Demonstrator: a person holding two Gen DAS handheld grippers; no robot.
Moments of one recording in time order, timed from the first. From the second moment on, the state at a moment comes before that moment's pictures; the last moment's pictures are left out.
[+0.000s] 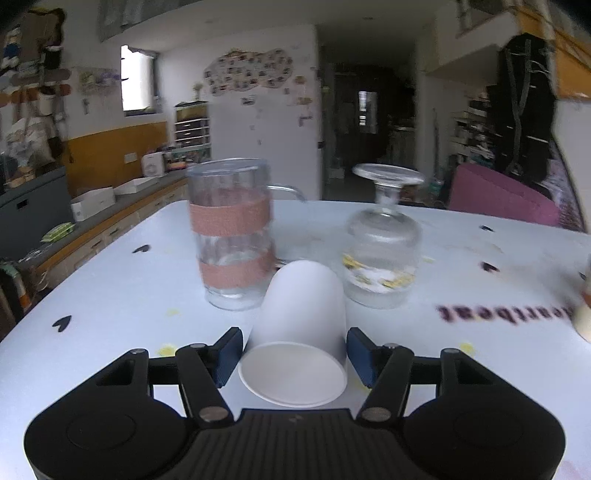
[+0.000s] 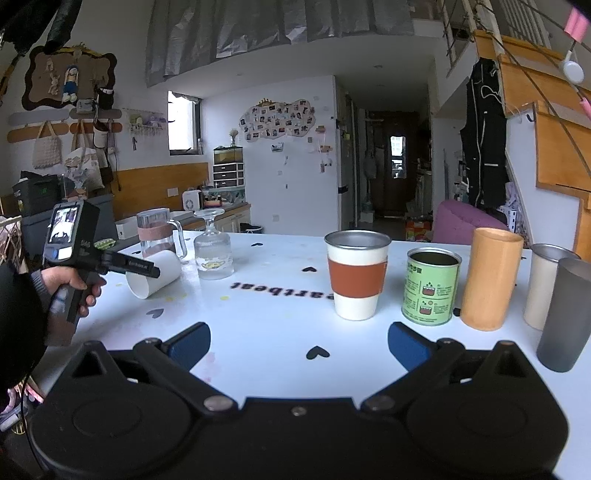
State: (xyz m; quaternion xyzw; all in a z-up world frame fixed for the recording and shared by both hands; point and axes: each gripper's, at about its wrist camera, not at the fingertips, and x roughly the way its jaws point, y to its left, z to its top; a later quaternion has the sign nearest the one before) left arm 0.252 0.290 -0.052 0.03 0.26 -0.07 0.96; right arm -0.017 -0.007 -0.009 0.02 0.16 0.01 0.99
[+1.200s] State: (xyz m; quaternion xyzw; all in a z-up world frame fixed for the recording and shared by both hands) left arm 0.035 0.167 -0.062 0.13 0.20 -0.39 0.89; right arm 0.053 -0.030 -0.023 0.07 0.27 0.02 0.96
